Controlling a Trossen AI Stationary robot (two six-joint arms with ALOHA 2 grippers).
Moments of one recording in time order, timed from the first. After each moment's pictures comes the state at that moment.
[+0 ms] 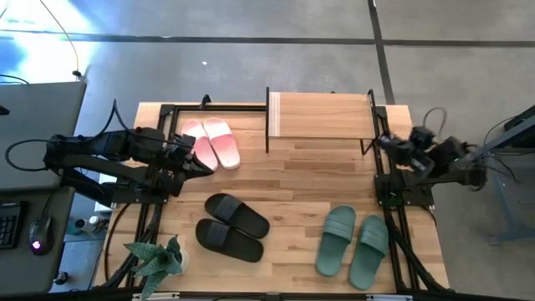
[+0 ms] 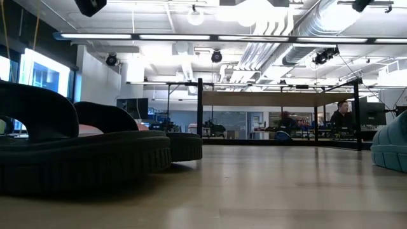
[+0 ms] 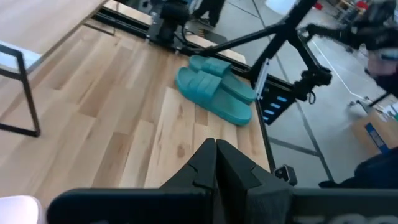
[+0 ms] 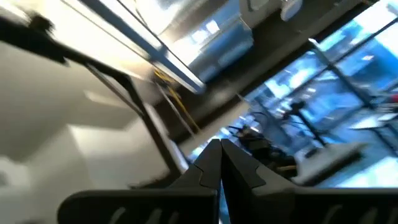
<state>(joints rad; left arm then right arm) 0.04 0.73 0.91 -0.58 0.08 -0.40 0.10 0.07 0.41 0.24 0.11 0.56</state>
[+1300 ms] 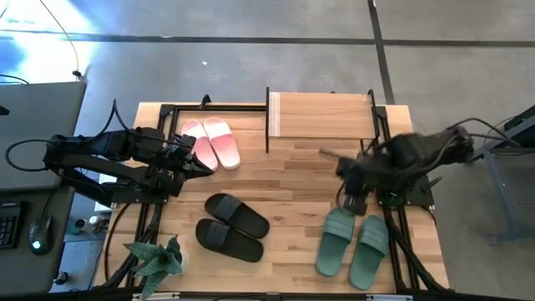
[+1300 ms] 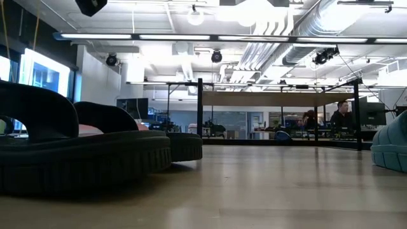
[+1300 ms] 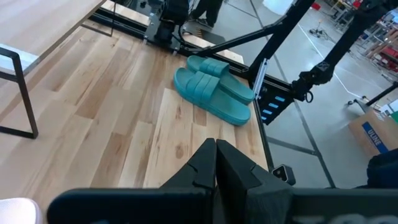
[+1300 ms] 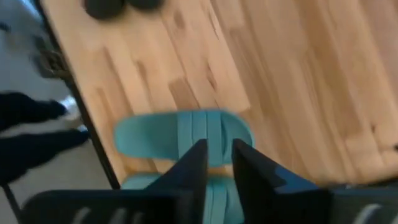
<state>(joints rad) 0.04 0.74 0.91 -0.58 0.09 -0.40 0.37 1.40 1.70 -1.57 0.04 0.76</state>
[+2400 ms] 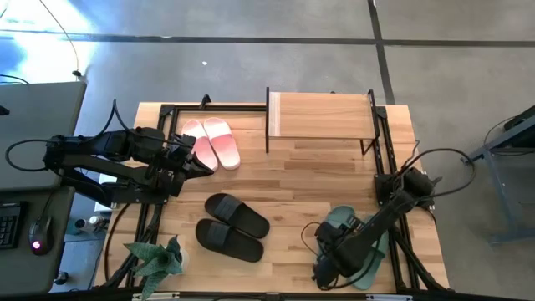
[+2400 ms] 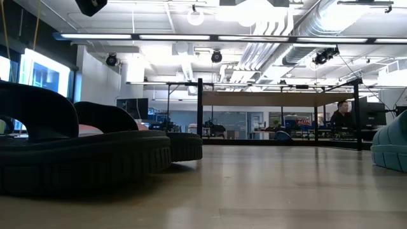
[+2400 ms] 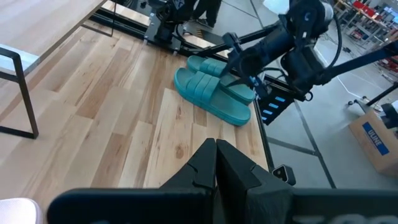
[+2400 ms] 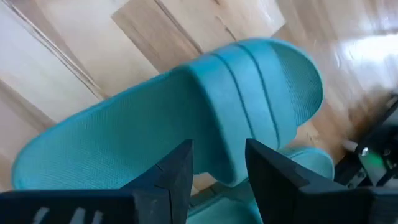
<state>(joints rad) 0.04 0.74 0.91 -0.58 0.09 -0.40 0.76 1.97 1.59 -1.47 0.15 1.45</state>
